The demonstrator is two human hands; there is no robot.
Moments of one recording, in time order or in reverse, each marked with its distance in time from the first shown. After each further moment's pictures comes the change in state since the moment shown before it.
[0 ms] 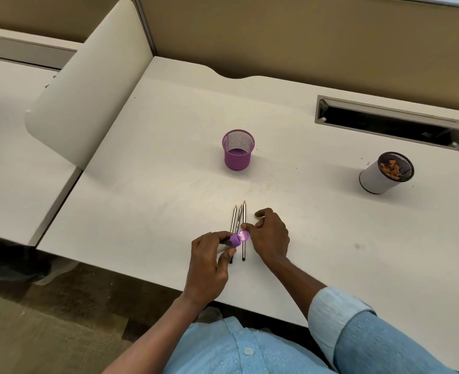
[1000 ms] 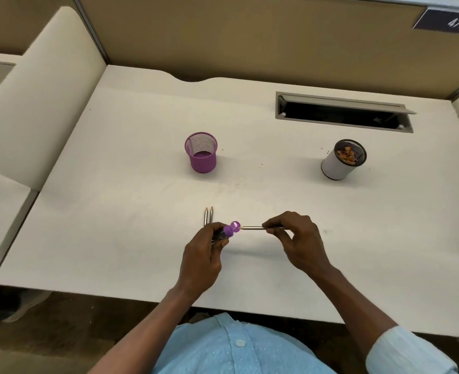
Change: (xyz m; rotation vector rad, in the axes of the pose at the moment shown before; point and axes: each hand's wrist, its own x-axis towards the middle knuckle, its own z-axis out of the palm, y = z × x) left_hand 0.031 0.026 0.026 -0.142 -0.124 0.063; right_hand -0.023 0.064 -0.132 0.034 0.064 -0.505
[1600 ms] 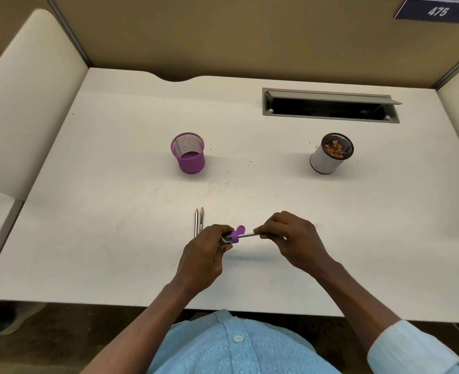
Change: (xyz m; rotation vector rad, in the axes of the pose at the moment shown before) left_hand 0.011 0.009 0.006 0.163 -0.190 0.166; right_hand -0.002 0.005 -0.020 -0.149 -0.096 -0.194
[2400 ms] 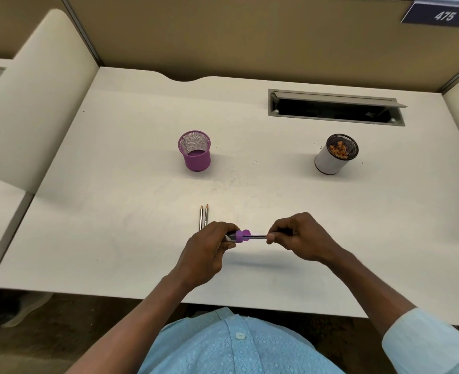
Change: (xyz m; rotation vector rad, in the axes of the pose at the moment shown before) left_hand 0.001 0.004 -0.016 0.005 -0.113 0.039; right_hand 0.012 -0.007 -0.026 0.232 -0.334 0.291
